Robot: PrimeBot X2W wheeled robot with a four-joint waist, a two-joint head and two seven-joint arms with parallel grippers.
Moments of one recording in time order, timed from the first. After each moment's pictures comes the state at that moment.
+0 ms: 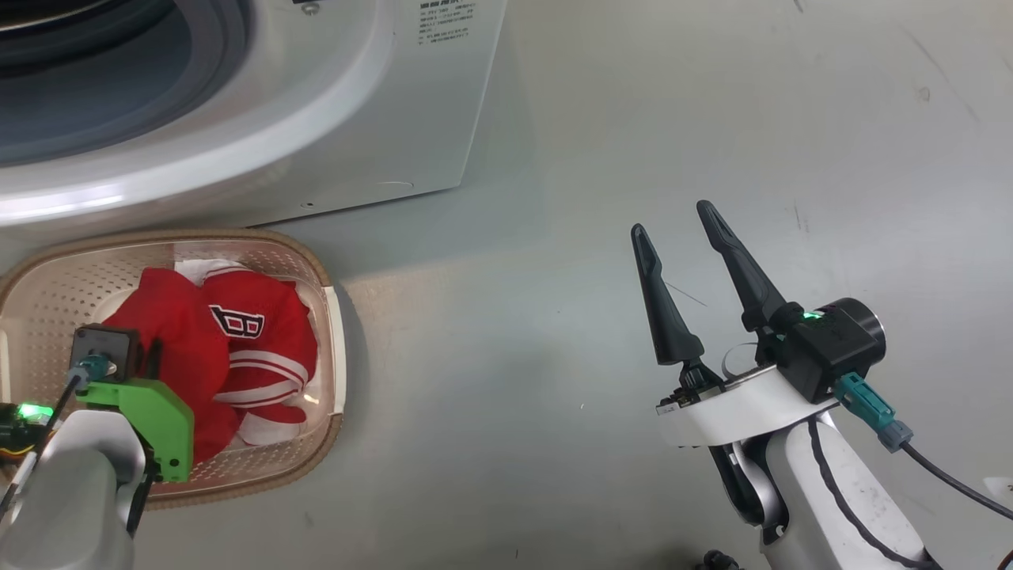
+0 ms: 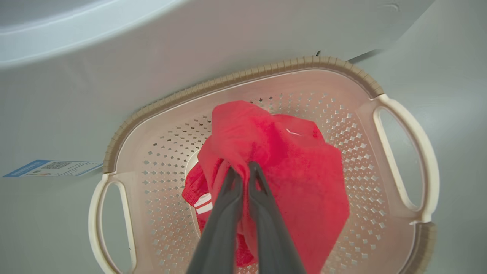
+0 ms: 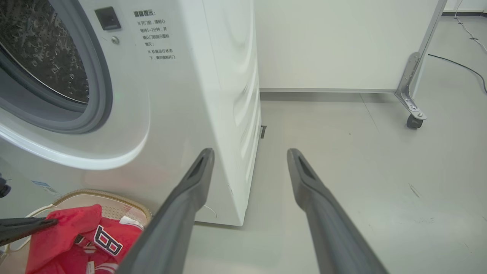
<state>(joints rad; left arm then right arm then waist) -0.47 0.23 -0.12 0.80 -0.14 -0.09 -0.04 -0.23 -0.06 0.39 0.01 0.29 0.01 -0.25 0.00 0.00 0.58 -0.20</state>
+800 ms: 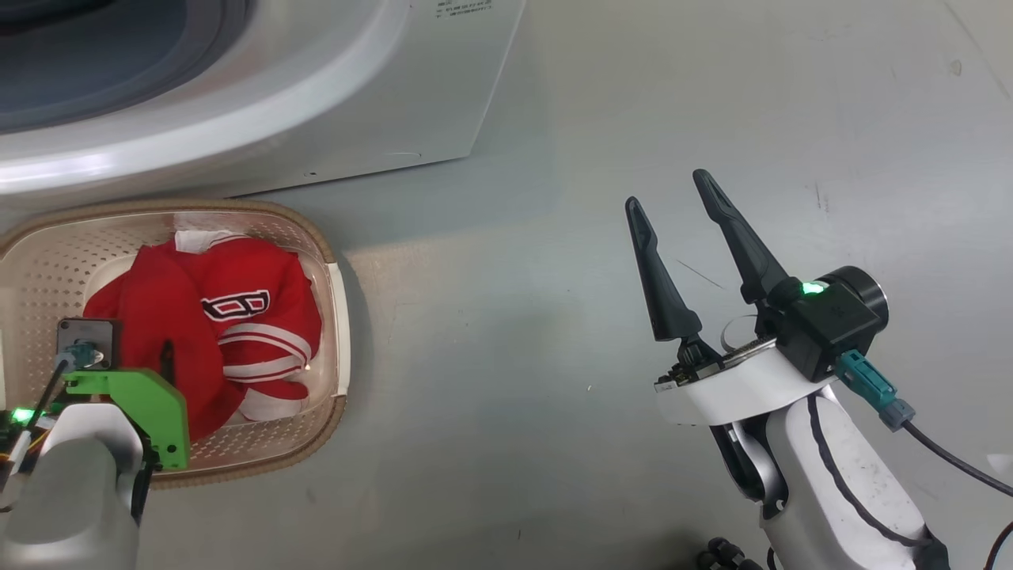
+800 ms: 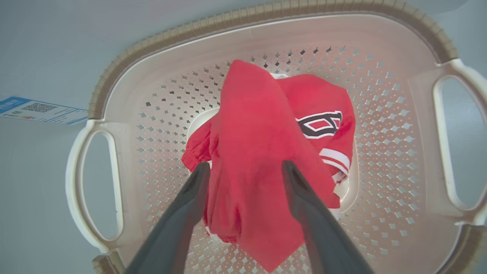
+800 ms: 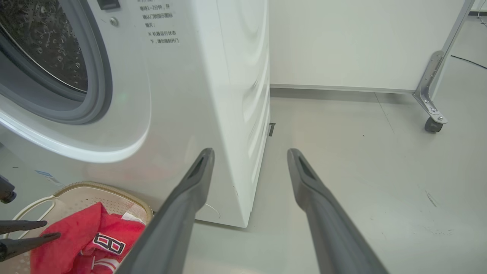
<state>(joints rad) -0.57 0.21 -0.08 0.99 -0.16 -0.05 -0.07 -0.28 -0.06 0.38 0.02 0.26 0.00 -0.25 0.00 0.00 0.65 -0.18</state>
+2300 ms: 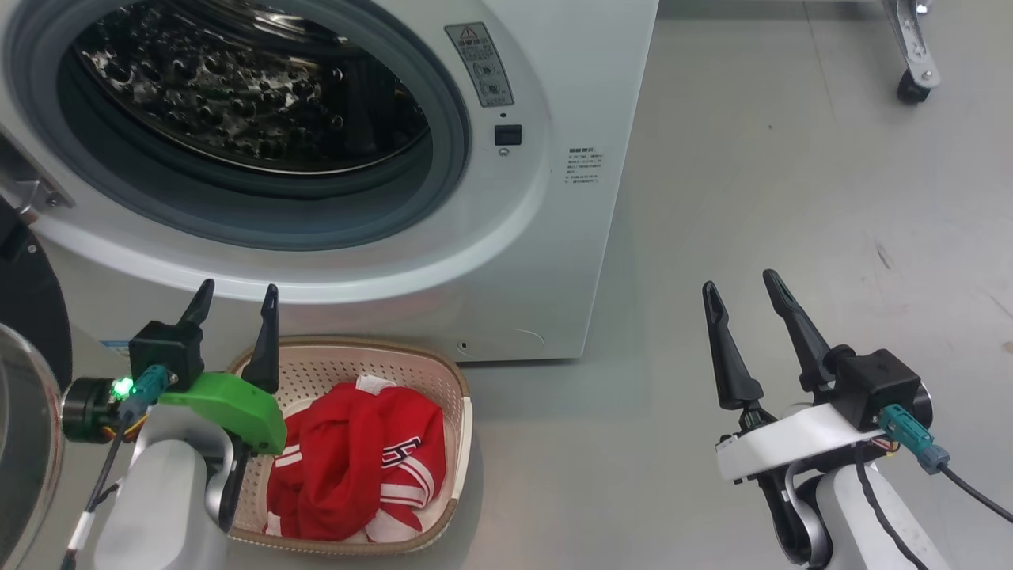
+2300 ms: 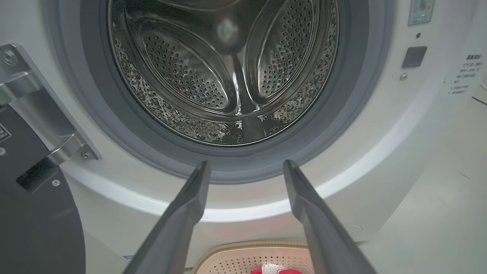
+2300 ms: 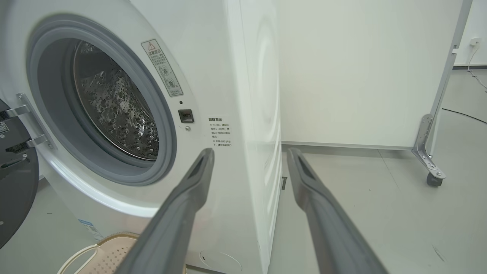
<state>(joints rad) -0.43 0.07 -0.09 0.64 -0.20 -0.10 -0.25 -0.13 -0.08 0.25 0.13 0.32 0.03 -0.25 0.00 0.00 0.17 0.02</state>
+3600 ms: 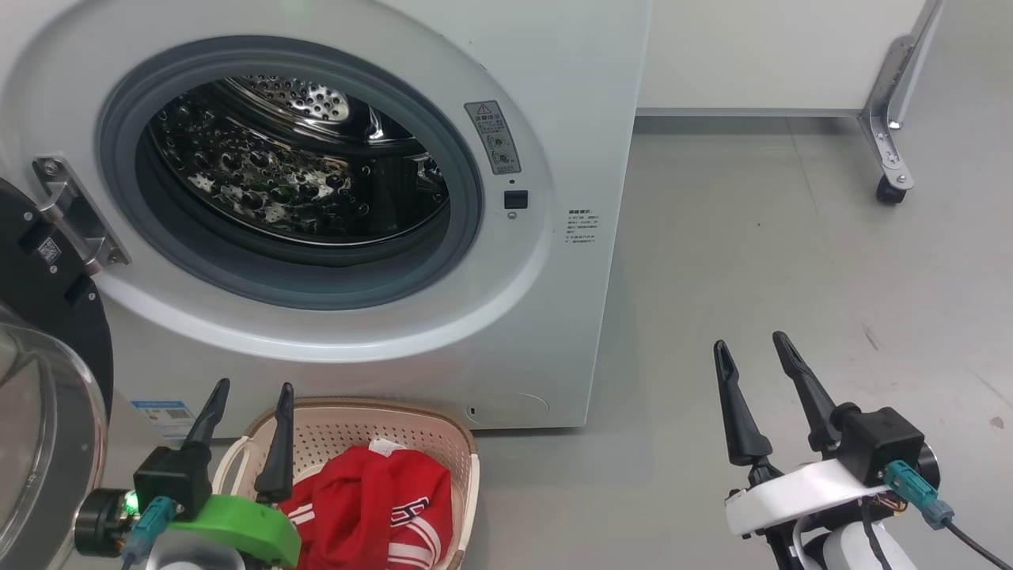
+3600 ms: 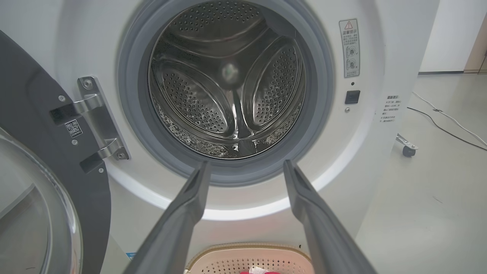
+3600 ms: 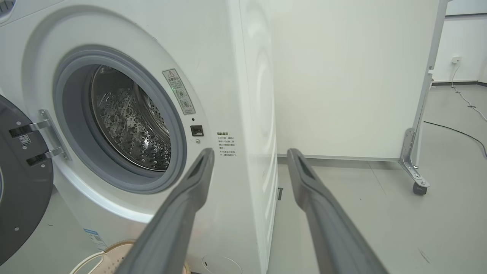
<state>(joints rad) -0.07 0.05 -0.07 0.31 -0.21 -0.10 -0.25 0.01 -0.08 0.24 0.10 0.33 0.04 -0.25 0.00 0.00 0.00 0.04</state>
